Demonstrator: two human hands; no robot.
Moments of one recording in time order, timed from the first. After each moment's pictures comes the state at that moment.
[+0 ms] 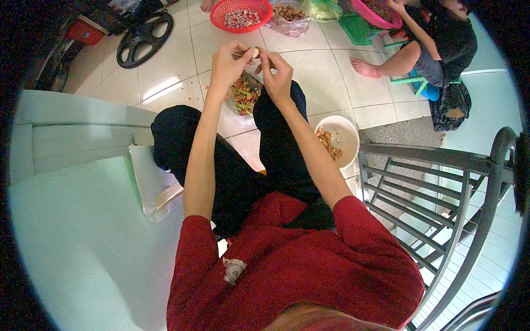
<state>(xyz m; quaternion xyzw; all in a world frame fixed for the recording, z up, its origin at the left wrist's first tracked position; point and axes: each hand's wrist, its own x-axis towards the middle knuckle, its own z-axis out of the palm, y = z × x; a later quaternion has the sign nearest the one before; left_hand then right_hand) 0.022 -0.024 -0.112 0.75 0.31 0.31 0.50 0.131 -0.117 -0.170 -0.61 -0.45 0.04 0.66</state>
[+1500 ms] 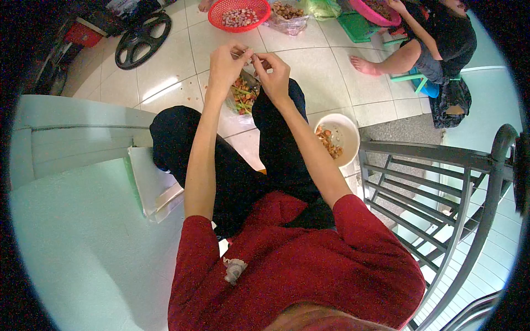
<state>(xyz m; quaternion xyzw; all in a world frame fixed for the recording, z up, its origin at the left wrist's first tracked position) 0.022 -0.024 -0.111 0.81 0.32 0.31 0.38 0.131 -0.117 -0.179 -0.63 -0.45 0.05 0.63</state>
